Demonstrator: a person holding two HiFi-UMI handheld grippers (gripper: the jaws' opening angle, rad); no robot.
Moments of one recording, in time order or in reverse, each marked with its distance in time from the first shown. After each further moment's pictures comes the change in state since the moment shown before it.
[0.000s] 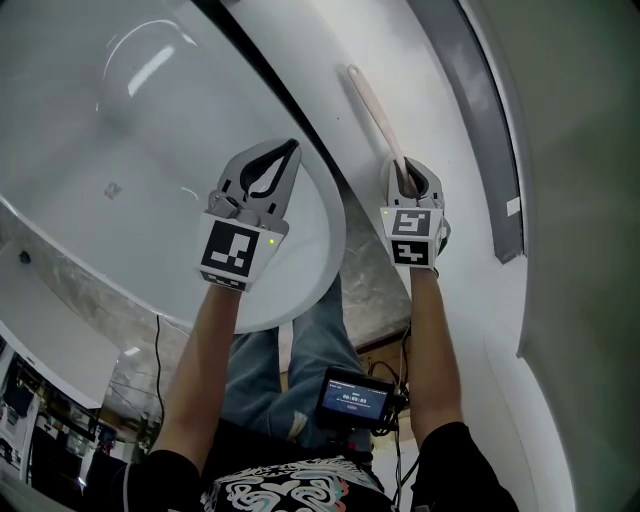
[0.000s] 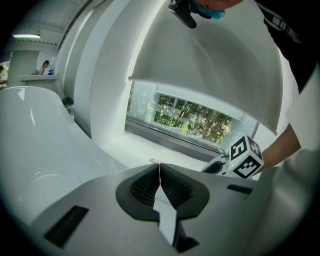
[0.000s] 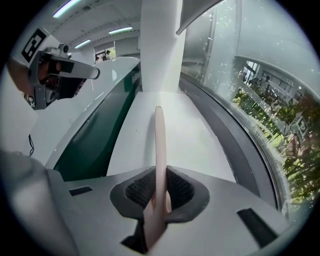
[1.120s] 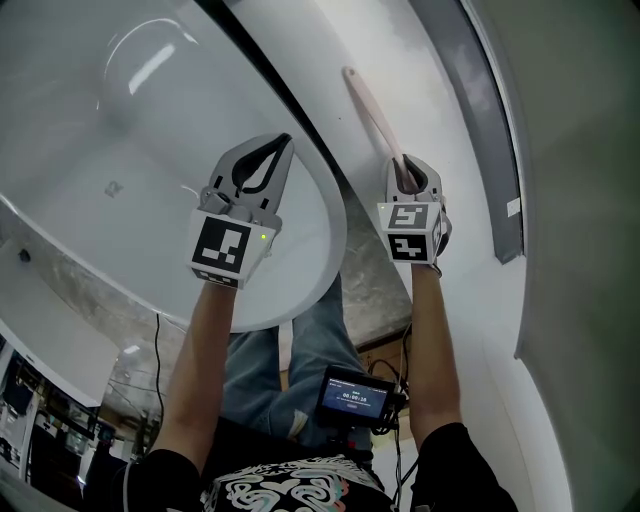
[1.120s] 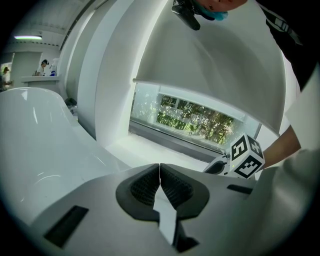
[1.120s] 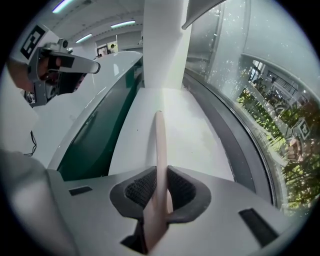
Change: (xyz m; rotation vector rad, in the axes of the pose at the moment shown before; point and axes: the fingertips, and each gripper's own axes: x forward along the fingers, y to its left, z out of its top) left arm -0.006 0.015 0.006 -0.010 -0.005 0.020; right arm 0.002 0.004 0.005 -0.029 0.063 0.008
